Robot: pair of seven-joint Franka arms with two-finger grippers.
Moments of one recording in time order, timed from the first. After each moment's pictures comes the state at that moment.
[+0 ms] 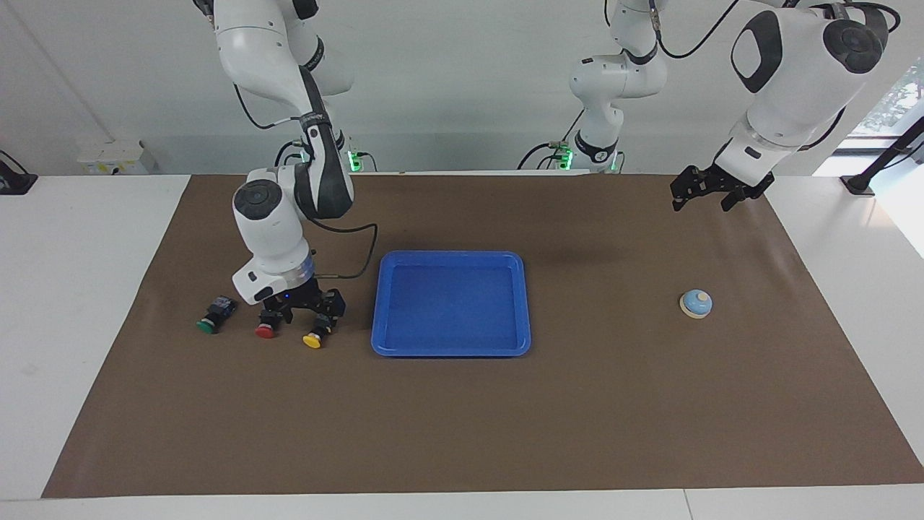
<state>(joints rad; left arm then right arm) -0.02 -0.01 -0.04 -1.69 -0.02 1.55 0.02 0.10 0.31 0.03 -1.97 -0.06 2.39 0.29</state>
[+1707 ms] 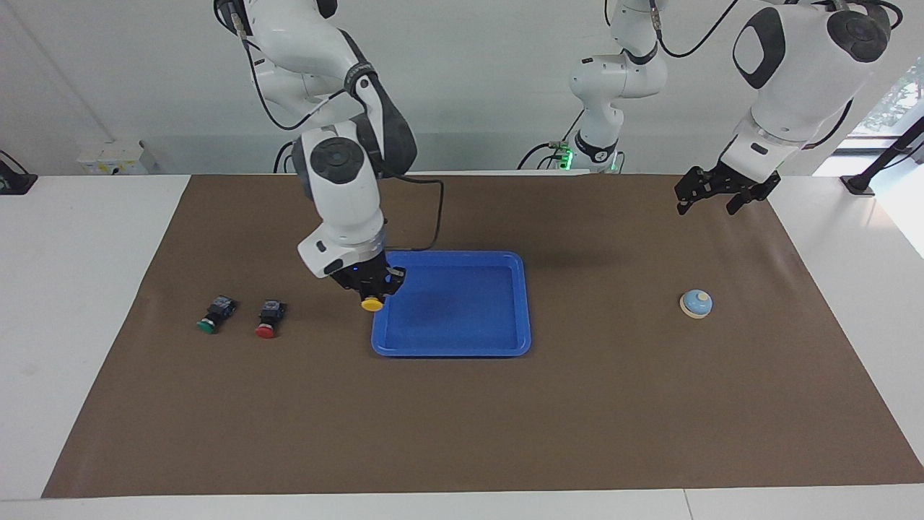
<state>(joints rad) -0.03 -0.01 -0.03 -1.69 -0.02 1.60 0.01 0.29 0.34 0.11 -1.63 -0.06 1.99 0.59</state>
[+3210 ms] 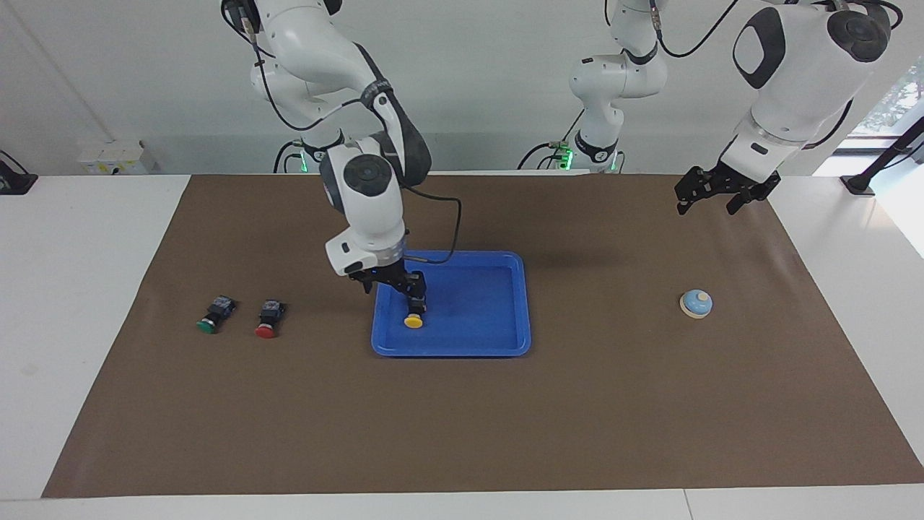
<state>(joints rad) -0.03 -0.01 -0.03 -1.69 -0.02 1.60 0.01 0.24 0.25 0.09 -1.78 -0.07 2.03 0.70</state>
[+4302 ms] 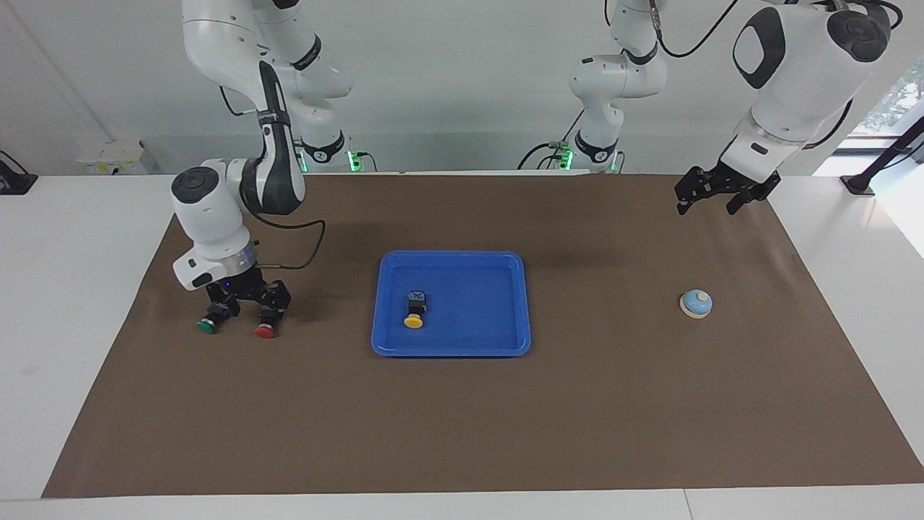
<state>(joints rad) -0.03 -0.01 -0.03 -1.69 -0.02 1.60 0.01 -0.14 0.20 0.09 -2.17 -0.07 2.53 0.10</state>
